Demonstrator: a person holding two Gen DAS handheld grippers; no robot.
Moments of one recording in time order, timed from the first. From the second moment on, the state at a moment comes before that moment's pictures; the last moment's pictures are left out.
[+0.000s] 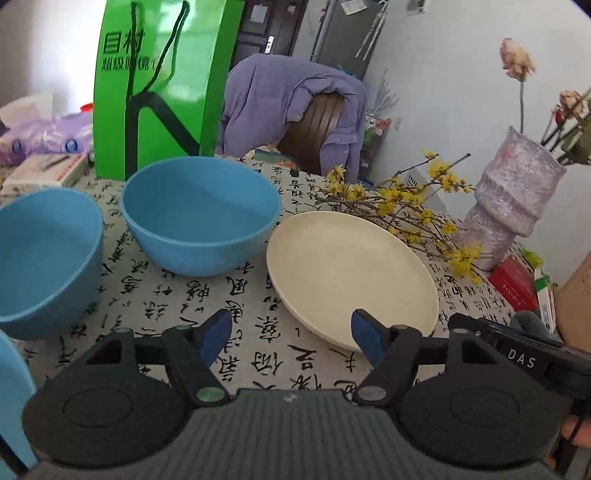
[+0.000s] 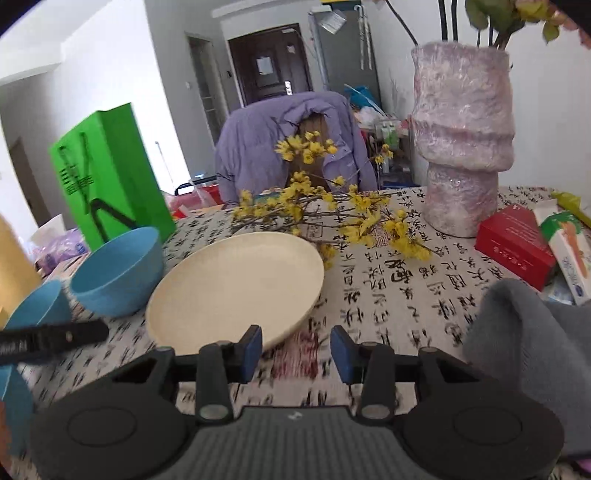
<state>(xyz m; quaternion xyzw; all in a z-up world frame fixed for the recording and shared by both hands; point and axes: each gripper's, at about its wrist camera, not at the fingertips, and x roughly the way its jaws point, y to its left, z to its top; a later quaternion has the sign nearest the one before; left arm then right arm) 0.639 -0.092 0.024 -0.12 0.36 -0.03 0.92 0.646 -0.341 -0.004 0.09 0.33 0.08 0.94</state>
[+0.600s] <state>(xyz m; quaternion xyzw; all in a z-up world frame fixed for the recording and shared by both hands) 0.711 -0.108 -0.022 -0.13 0.38 0.04 0.91 0.735 -0.337 -0.048 0.11 0.34 0.02 0.94</state>
